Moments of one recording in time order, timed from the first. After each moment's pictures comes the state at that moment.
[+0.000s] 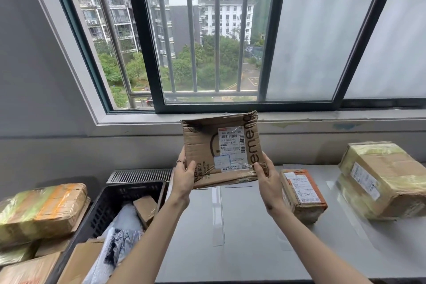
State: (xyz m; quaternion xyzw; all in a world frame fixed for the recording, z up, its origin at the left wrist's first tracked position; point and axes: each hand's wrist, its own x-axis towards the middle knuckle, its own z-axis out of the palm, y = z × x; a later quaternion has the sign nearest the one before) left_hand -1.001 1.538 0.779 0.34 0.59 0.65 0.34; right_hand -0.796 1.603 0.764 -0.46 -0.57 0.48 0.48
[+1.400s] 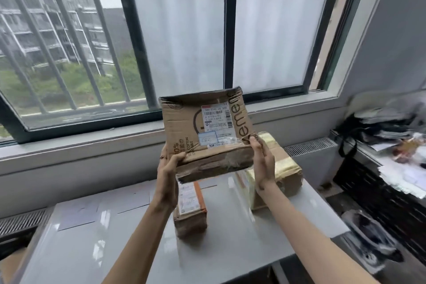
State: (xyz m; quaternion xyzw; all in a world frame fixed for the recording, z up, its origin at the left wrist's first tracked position) left_hand -0.635 1.693 0.817 0.37 0.44 0.66 0.48; right_hand -0.430 1.742 0.812 -0.47 -0.44 0.44 0.62
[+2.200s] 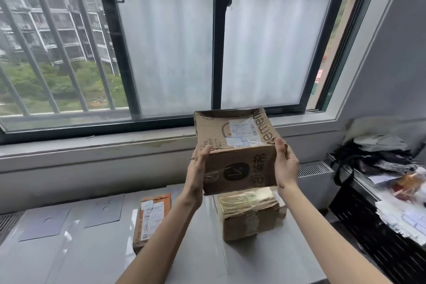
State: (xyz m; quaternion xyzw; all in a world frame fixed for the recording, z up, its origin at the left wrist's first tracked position) left_hand -0.477 1.793 0.836 0.40 0.45 0.61 0.50; right_hand -0.278 1.854 0.831 -0.55 -0.46 0.36 0.60
